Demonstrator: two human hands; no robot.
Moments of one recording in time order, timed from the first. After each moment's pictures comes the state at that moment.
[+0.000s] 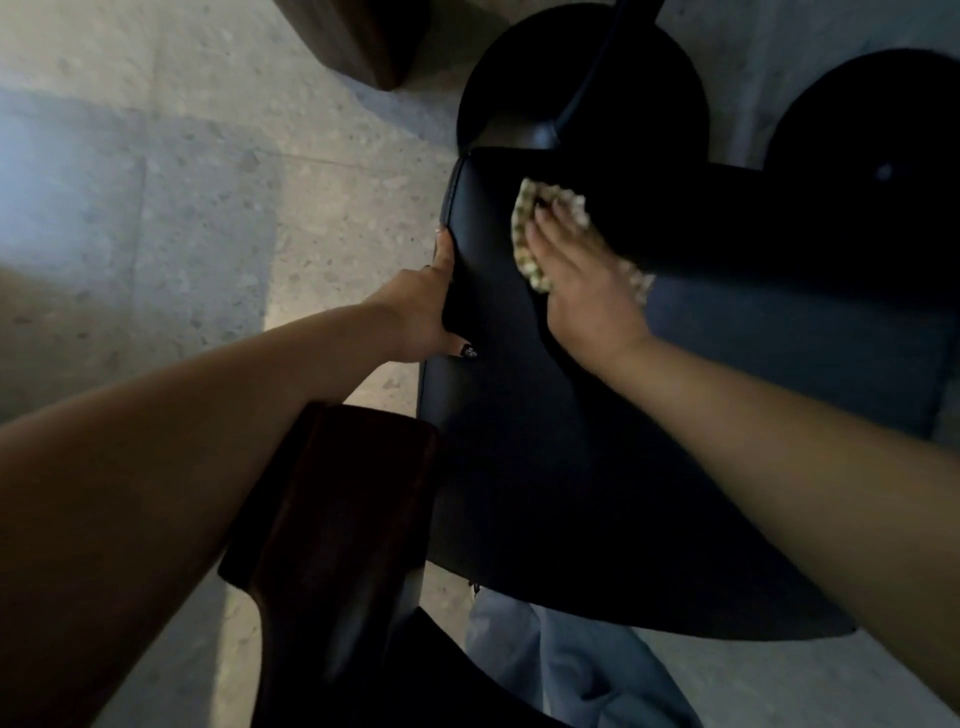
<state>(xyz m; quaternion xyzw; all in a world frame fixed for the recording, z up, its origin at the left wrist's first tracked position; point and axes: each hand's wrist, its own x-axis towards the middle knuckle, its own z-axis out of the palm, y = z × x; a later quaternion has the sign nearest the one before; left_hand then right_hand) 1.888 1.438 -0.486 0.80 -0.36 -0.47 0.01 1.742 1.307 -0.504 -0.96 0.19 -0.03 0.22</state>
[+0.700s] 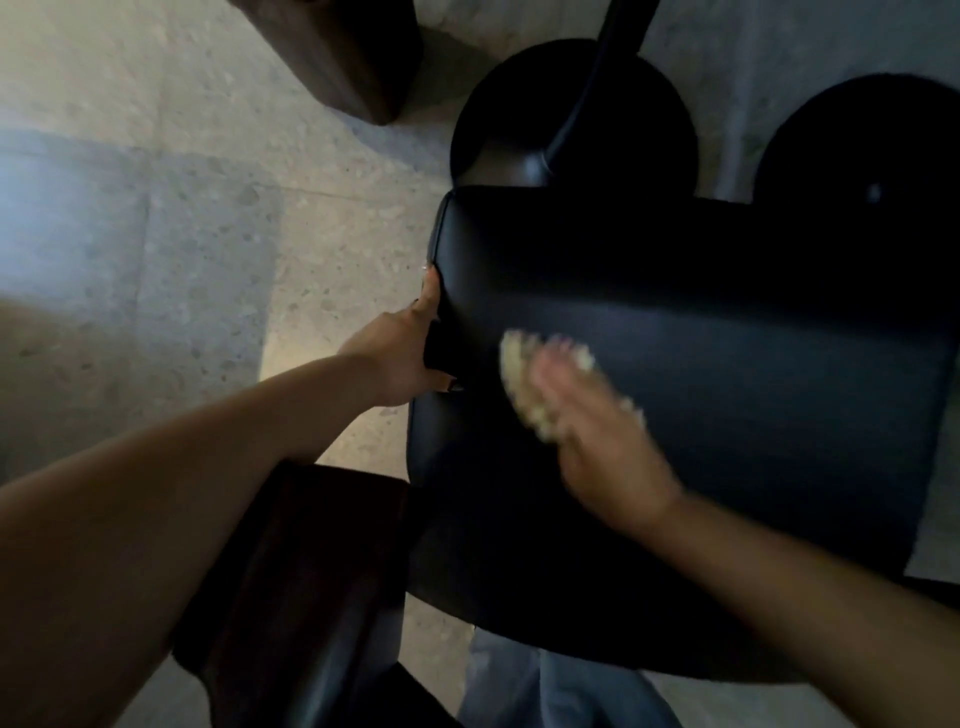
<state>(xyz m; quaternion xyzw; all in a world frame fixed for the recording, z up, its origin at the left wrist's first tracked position) 1.889 1.445 -0.490 0.82 -0.35 -0.45 0.02 1.664 1.348 -0.477 -0.91 0.17 -0.04 0.37</state>
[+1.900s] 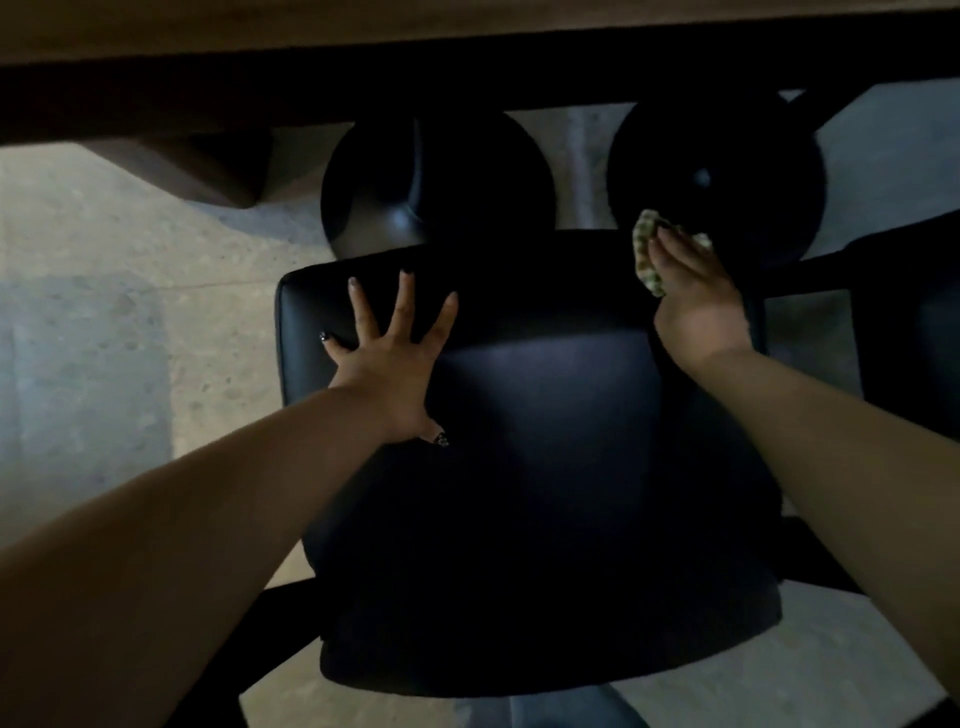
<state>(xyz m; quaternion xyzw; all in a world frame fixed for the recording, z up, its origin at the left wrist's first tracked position) 1.815 1.324 -0.465 0.74 -0.52 -0.38 -0.18 1.578 1.128 -0.508 -0.87 0.46 0.03 0.16</state>
